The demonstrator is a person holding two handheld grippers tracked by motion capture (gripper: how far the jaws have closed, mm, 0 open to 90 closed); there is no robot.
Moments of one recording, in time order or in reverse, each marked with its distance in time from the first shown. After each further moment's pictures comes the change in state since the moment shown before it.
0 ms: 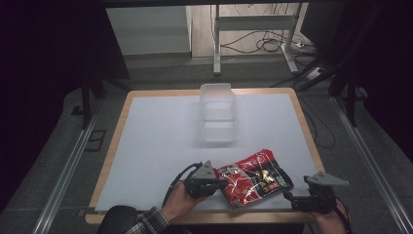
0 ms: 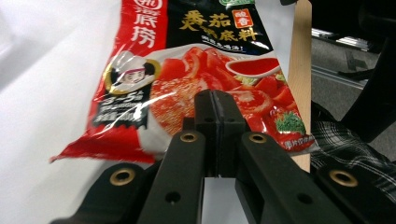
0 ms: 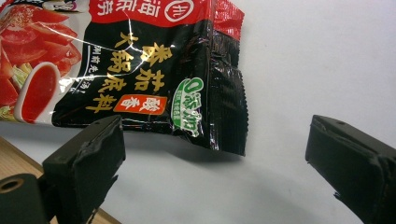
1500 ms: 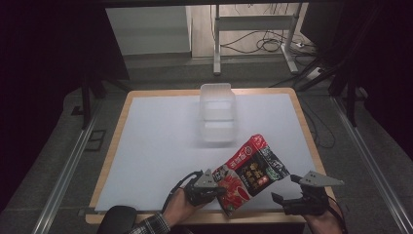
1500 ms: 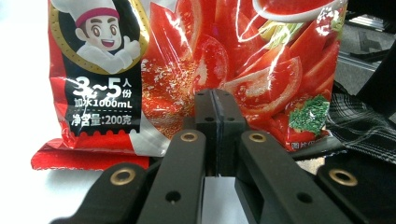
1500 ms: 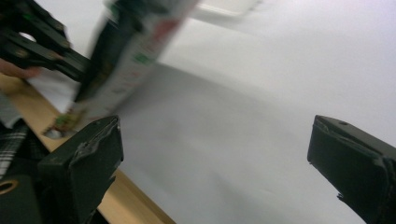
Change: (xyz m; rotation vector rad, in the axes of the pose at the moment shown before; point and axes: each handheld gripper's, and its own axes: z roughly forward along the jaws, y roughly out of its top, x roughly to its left) left arm -0.004 -0.025 0.008 0.058 0.021 0.000; right arm 0.032 0.023 -0.009 -0.065 0.177 -0.062
